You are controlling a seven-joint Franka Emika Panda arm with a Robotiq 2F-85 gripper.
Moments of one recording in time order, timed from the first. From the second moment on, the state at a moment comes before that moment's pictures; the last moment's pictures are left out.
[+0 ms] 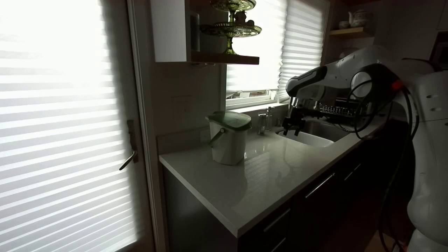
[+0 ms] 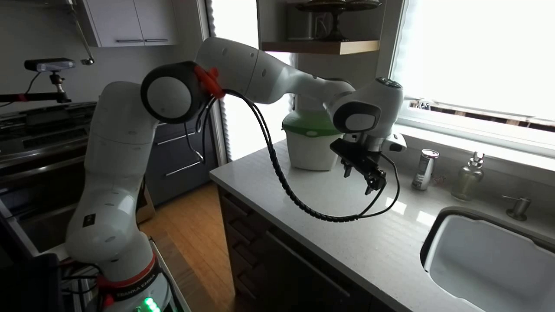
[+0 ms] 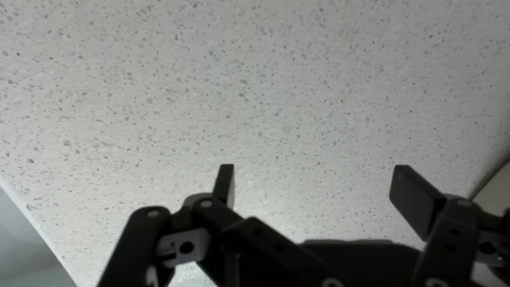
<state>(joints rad) -0.30 0.41 -0.25 -1.54 0.30 1.94 -0.46</state>
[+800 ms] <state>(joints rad) -0.36 0.41 -0.14 -1.55 0.39 1.82 -0.57</state>
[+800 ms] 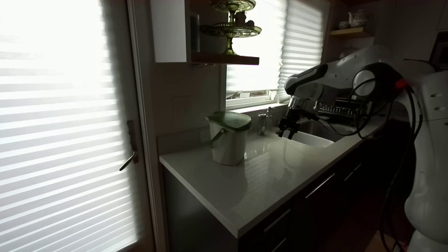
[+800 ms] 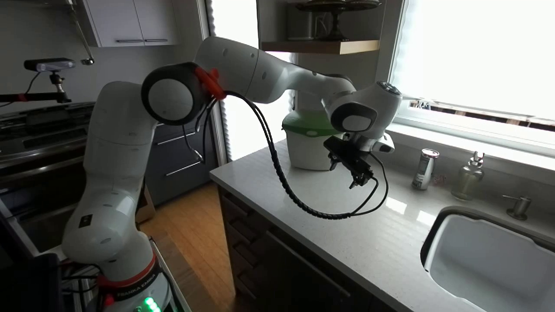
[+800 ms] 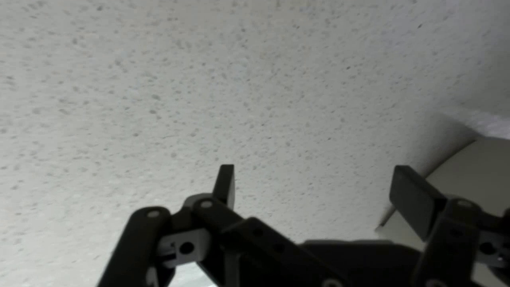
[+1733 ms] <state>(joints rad) -0.43 0.38 -0.11 -1.63 0.93 1.50 -0.82</state>
